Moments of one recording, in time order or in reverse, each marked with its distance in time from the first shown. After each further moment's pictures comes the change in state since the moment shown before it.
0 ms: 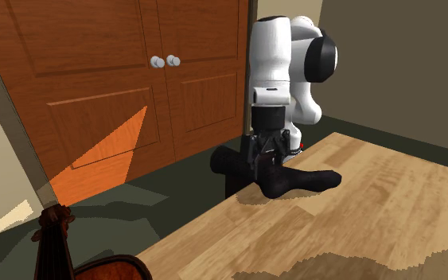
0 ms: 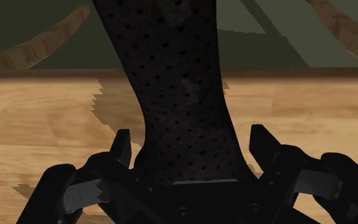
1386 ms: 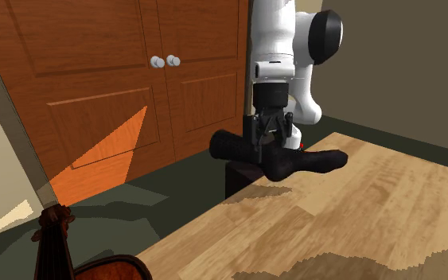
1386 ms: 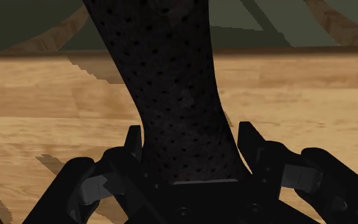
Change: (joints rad) arm 0.000 0.007 0.000 0.137 -0.007 -0.130 0.016
